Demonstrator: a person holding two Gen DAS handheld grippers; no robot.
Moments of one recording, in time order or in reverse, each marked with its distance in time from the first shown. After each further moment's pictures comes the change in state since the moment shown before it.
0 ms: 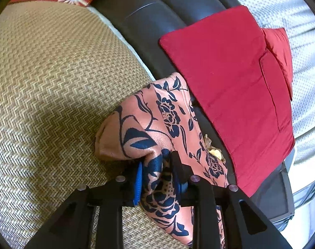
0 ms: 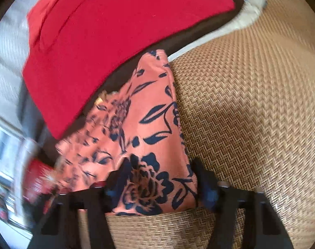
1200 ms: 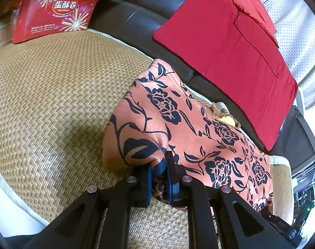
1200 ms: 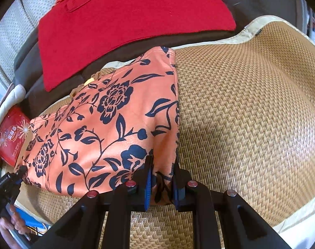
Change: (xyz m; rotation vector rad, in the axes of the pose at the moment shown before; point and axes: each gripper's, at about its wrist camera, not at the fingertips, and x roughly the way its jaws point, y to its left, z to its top) left arm -0.096 0.026 -0.053 0.288 0.047 0.142; right arm -0.020 0.009 -0.041 -0.231 -0.020 -0.158
